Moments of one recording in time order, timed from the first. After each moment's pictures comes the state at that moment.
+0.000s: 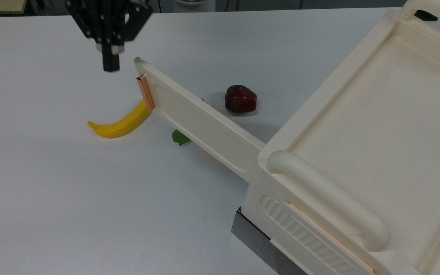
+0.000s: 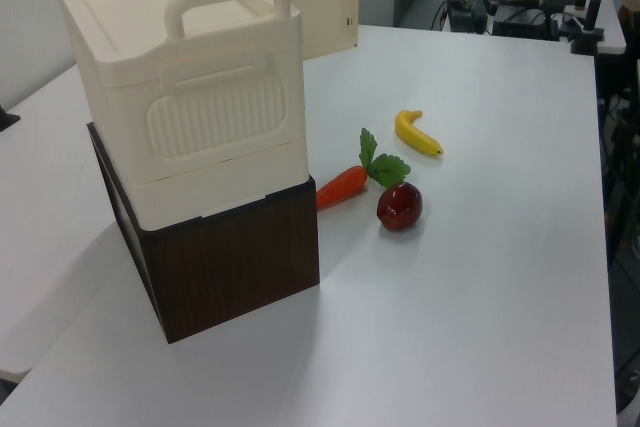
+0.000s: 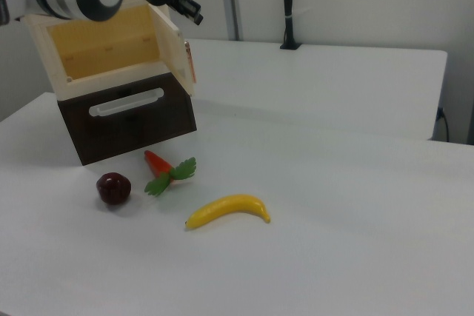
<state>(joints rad) 0.11 0.20 -0.13 -1.43 0.02 2.41 0.33</state>
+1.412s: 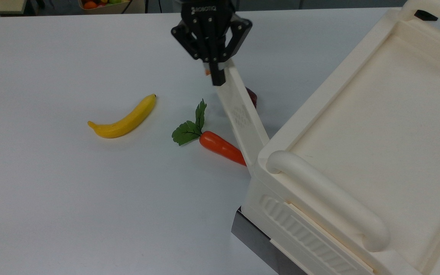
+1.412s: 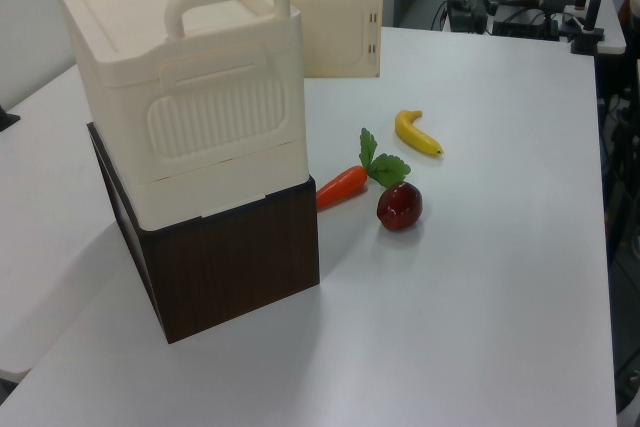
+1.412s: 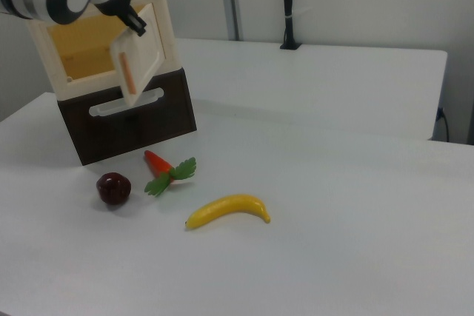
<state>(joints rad) 0.26 0.22 -0.10 -1.42 0.17 2.31 0.47</state>
